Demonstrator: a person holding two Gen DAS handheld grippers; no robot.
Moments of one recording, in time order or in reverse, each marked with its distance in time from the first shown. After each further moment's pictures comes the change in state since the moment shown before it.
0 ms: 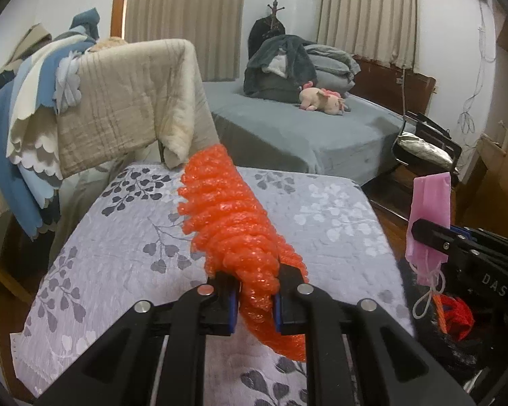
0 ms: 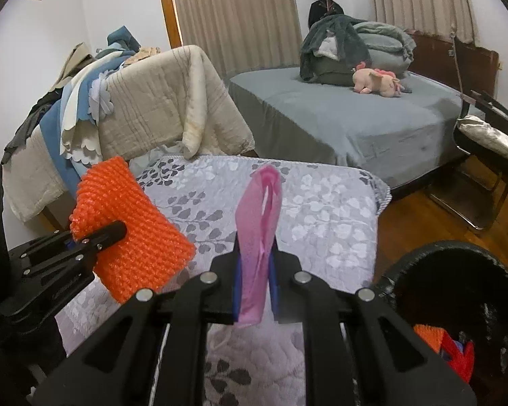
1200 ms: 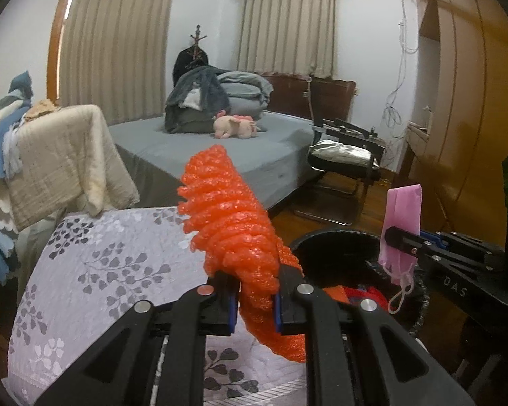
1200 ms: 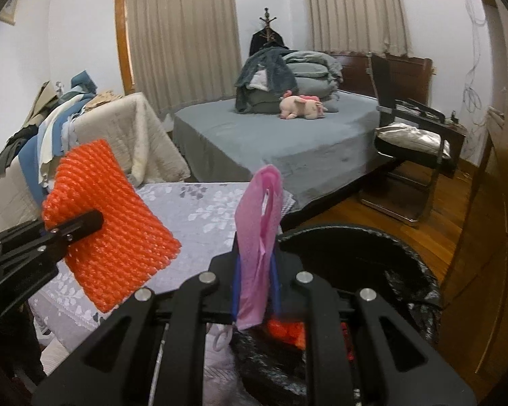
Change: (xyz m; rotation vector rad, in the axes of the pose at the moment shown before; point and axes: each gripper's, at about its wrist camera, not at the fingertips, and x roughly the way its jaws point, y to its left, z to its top) left arm -0.104 -0.133 -0.002 0.173 -0.114 -0.254; right arm -0.159 -0.068 -0.053 0.095 -0.137 -0.231
